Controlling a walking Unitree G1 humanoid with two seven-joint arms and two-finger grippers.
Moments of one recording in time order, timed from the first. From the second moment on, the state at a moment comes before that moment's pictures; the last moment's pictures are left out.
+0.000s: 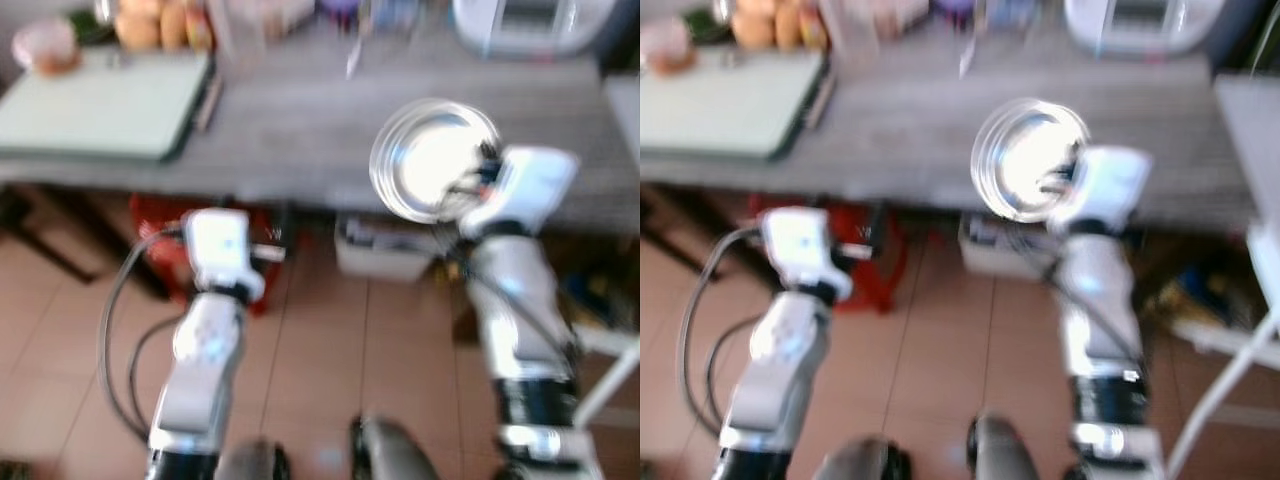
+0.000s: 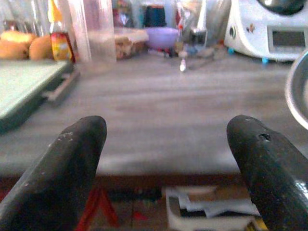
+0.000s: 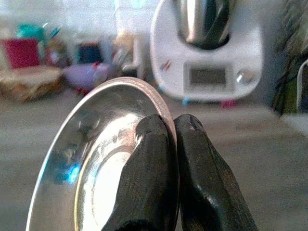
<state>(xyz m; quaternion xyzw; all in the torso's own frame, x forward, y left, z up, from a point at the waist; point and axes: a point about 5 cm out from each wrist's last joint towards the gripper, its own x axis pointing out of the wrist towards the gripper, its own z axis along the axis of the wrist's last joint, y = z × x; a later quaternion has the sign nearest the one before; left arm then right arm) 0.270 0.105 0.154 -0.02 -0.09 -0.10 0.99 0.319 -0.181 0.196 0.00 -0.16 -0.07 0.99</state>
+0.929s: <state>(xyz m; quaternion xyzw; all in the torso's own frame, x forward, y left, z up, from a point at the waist) 0.255 0.151 0.136 -0.02 -0.03 -0.01 1.00 0.325 -0.189 0.165 0.19 -0.01 -0.11 0.98</state>
